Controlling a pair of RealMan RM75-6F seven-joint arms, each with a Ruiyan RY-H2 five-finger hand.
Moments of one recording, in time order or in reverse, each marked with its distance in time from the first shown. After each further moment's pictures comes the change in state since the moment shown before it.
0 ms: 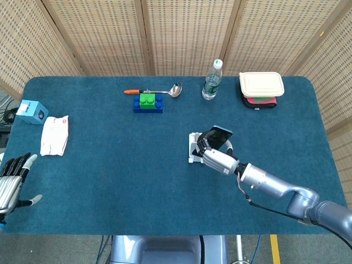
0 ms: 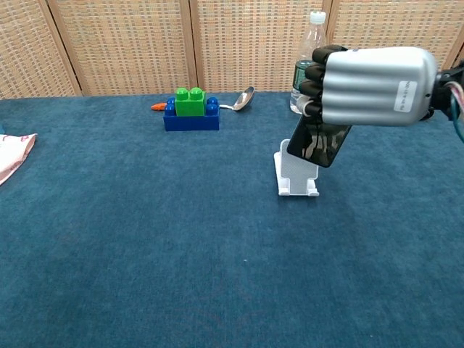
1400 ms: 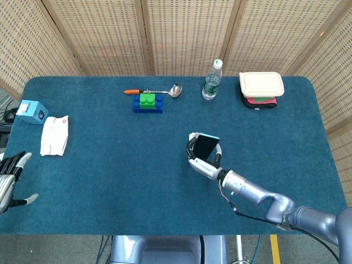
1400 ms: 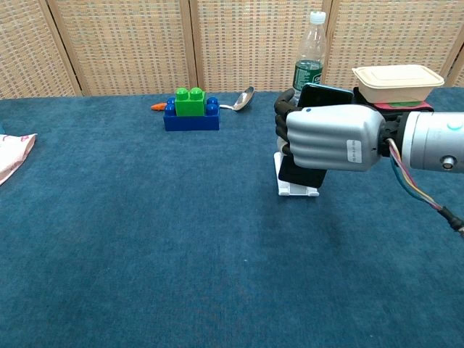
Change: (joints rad) left arm -0.001 0.053 0.001 -0.018 0.007 -0.002 -0.082; right arm -0.006 -0.125 0.048 -0.055 0.132 -0.221 -0.399
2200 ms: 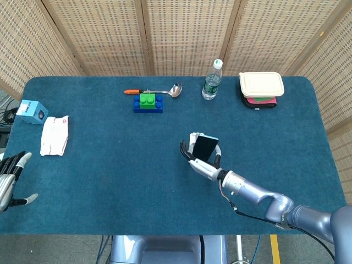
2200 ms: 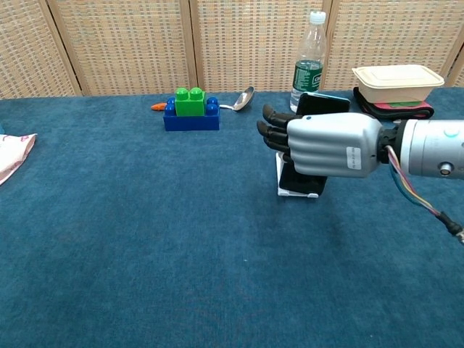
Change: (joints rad) left arm -0.009 -0.002 0.000 0.015 -0.013 -0.021 -0.011; right arm 0.009 -0.025 -0.027 0.051 -0.014 0.016 0.054
